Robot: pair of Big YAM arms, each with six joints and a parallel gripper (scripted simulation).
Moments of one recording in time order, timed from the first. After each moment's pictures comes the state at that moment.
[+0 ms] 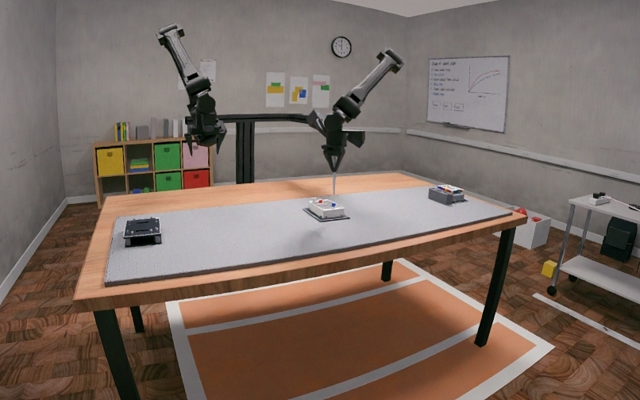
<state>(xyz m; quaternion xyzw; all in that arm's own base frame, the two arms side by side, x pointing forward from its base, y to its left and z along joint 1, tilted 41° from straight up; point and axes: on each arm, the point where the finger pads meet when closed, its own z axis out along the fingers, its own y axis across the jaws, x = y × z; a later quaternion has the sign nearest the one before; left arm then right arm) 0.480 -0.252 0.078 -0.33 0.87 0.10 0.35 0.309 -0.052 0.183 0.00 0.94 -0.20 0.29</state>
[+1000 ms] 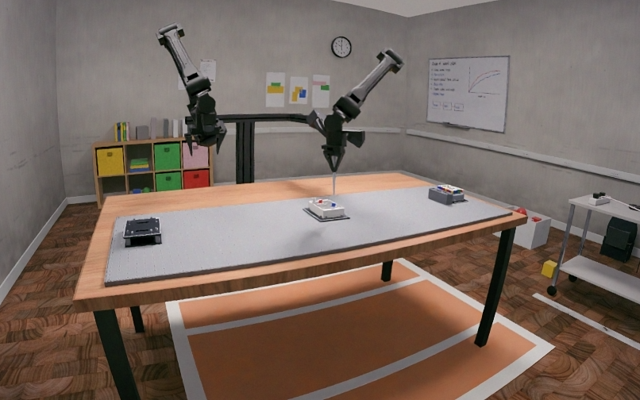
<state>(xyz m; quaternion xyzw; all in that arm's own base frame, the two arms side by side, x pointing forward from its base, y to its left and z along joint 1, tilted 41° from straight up) 0.479 -0.251 0.078 -0.33 0.87 0.10 0.35 0.309 -0.052 0.183 0.00 0.94 -0.20 0.29</state>
